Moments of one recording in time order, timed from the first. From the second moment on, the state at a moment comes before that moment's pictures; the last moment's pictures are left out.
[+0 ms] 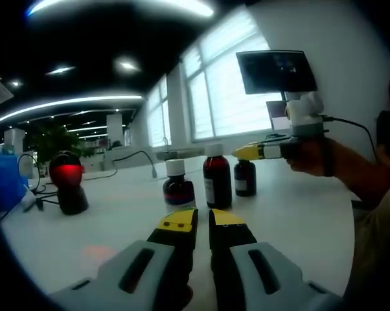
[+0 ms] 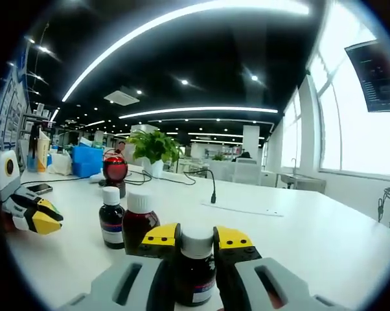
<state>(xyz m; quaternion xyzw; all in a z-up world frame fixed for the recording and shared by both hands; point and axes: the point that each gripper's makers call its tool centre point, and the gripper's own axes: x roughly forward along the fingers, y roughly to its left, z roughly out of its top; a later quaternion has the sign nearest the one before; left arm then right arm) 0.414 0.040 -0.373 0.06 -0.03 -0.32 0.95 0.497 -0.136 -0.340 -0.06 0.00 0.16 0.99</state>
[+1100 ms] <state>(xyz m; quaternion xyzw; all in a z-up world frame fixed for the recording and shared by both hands) 0.415 0.041 -0.373 0.06 -0.03 -0.32 0.95 0.496 -0.141 -0.327 0.00 -0.02 0.24 0.97</state>
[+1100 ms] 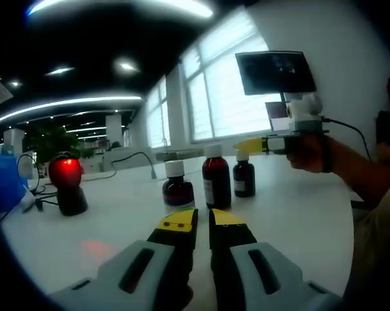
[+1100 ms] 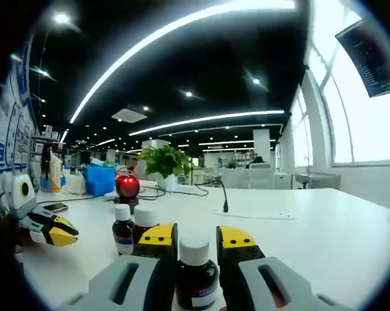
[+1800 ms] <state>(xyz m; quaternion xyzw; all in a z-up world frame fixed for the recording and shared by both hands) 0.414 0.040 -0.373 0.06 -0.03 -0.32 0.95 0.497 -0.130 -0.336 -0.03 0.01 0.31 0.95</state>
